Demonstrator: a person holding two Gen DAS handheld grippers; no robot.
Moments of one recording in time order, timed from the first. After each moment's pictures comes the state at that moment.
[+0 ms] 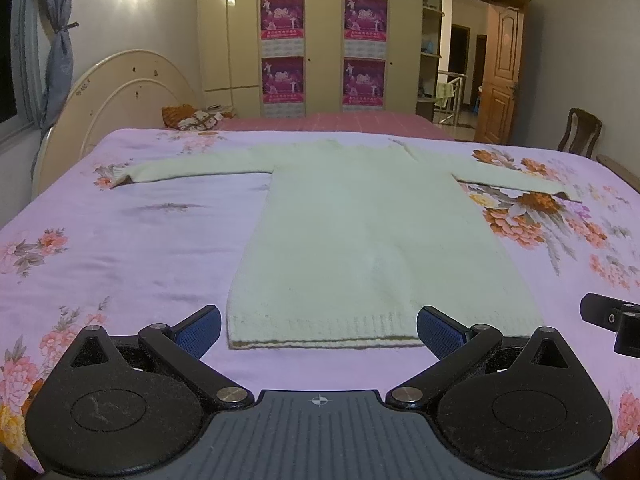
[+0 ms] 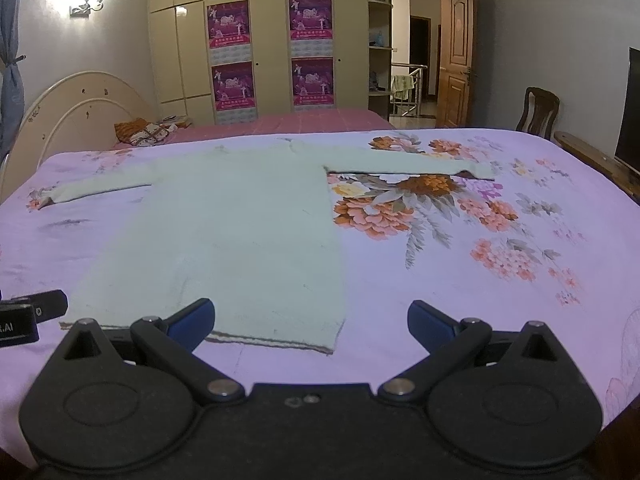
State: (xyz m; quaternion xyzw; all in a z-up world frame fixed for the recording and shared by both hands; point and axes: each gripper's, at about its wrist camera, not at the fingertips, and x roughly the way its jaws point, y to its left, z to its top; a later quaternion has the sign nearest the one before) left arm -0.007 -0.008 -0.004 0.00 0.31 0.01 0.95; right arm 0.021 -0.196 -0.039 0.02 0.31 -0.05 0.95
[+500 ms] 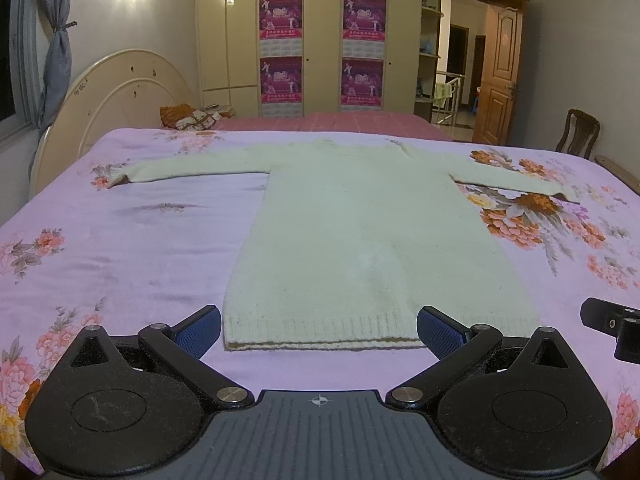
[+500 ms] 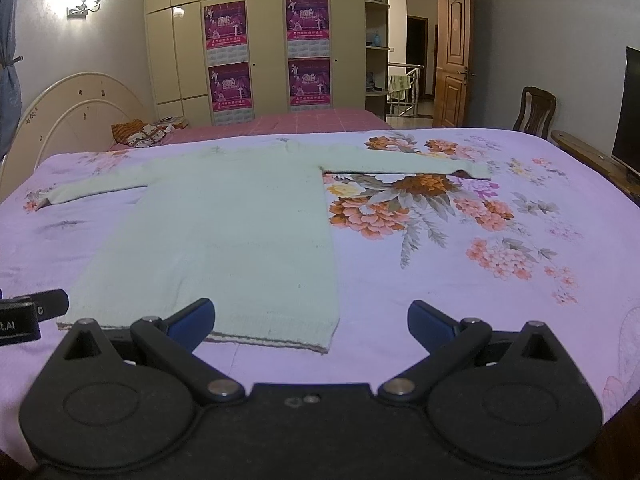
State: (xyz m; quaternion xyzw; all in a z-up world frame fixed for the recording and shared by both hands) left arm -0.008 -0.012 -0.003 0.00 0.31 0.01 0.95; right arm 0.021 -0.200 -0.040 0.03 0.31 -0.05 0.95
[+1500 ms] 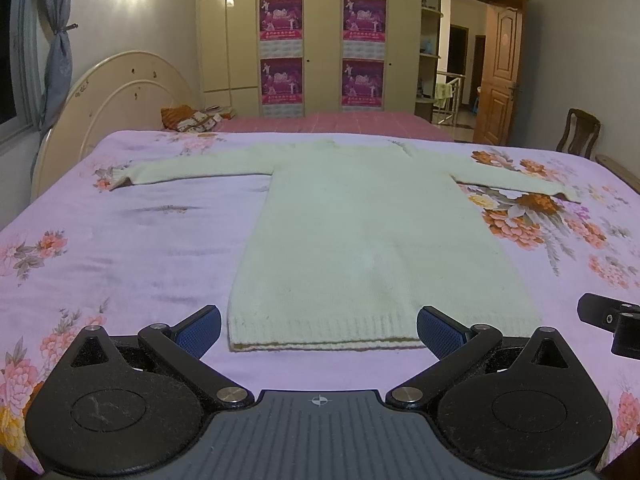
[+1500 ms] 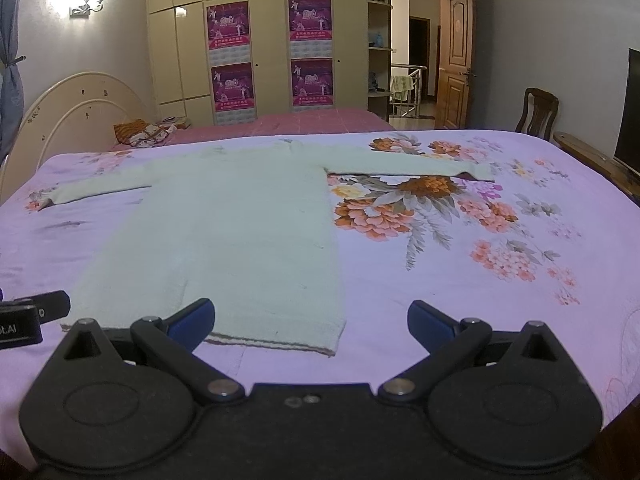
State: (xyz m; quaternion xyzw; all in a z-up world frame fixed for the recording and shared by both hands) left arm -0.004 -0.009 -0.003 0.00 0.31 0.01 0.95; right arm 0.022 -0.190 -0.038 0.02 0.31 -0.05 0.95
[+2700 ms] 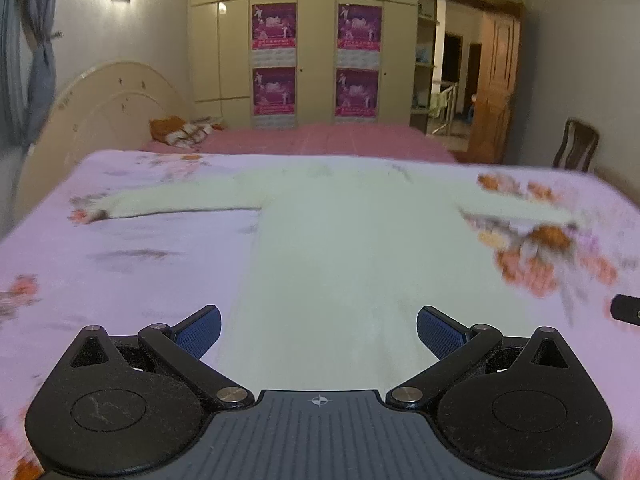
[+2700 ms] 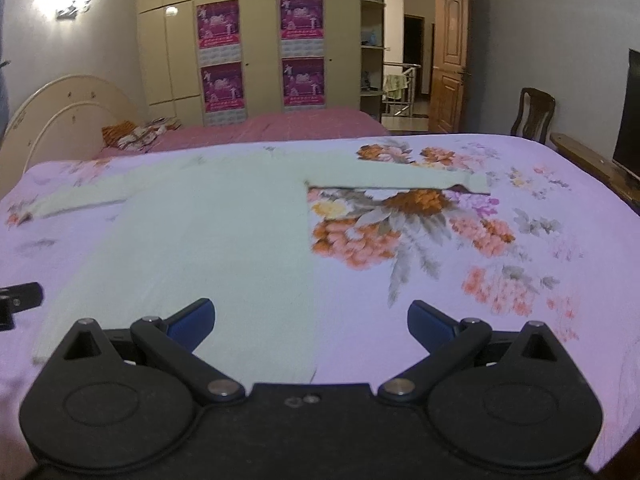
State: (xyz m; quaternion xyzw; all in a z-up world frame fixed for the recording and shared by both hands) left arm 0.094 -0.001 0.018 -0.01 0.30 -0.01 0.95; right arm 0.085 -0.233 -0.022 0.03 0.30 -0.06 0.95
